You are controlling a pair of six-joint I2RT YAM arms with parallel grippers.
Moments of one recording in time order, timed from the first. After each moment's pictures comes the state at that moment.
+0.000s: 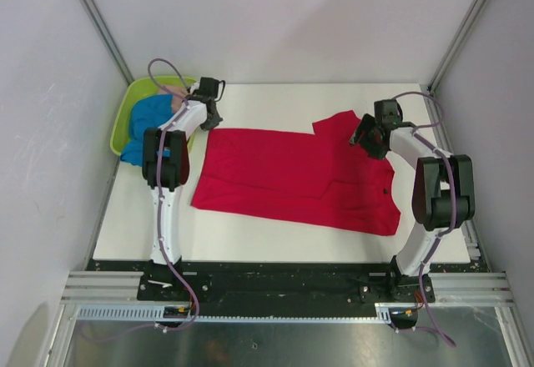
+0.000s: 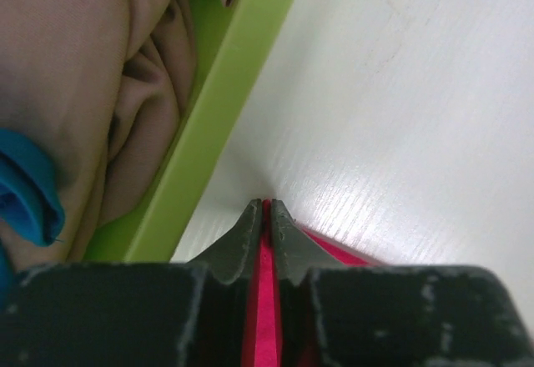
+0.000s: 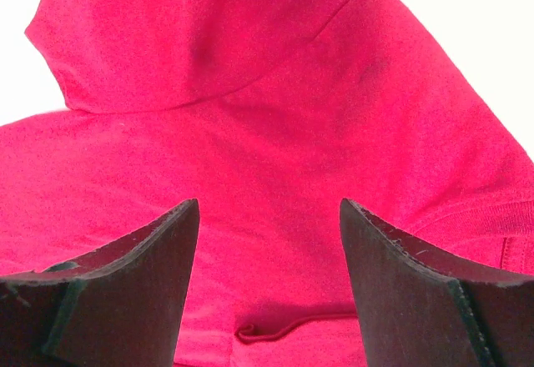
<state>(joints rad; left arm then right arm) -0.15 2.39 1.97 -0.58 -0.33 -0.55 0.07 1.80 1.24 -0.38 -0.01 0.59</state>
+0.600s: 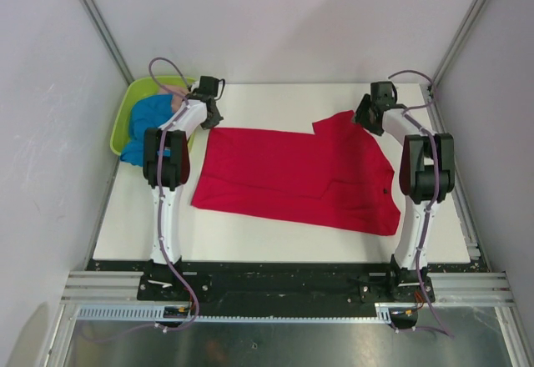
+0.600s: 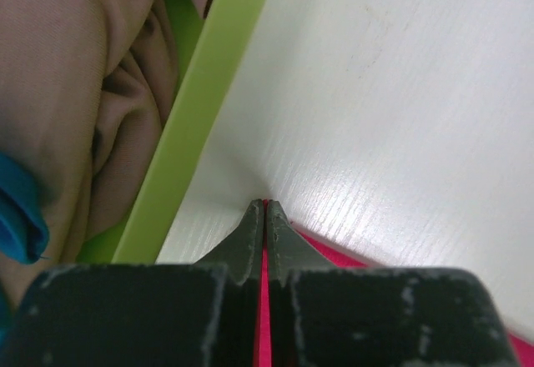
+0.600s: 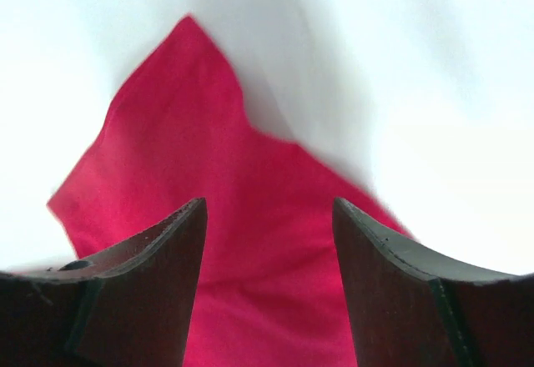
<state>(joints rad) -0.15 2.40 2.00 -0.59 -0.30 -0.53 0.06 2.08 1.56 -0.32 0.10 0.50</state>
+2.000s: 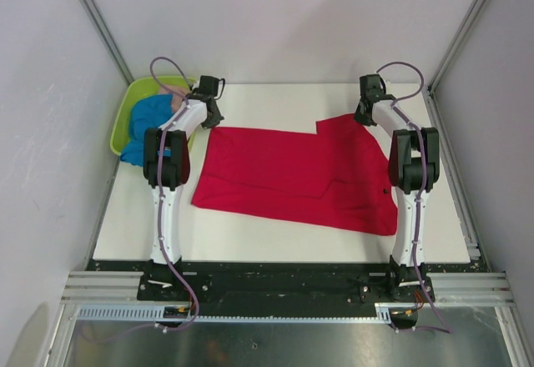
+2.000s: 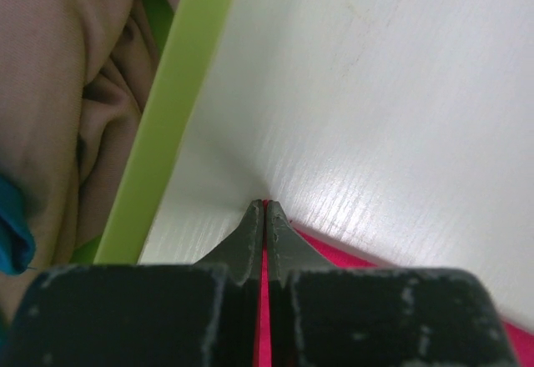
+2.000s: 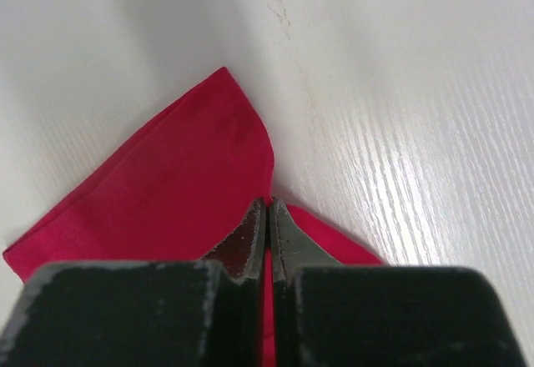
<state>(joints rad) -0.15 2.41 2.01 -0.59 -0.27 -0.51 0.09 2.30 1.87 -0.46 0.25 0.41</state>
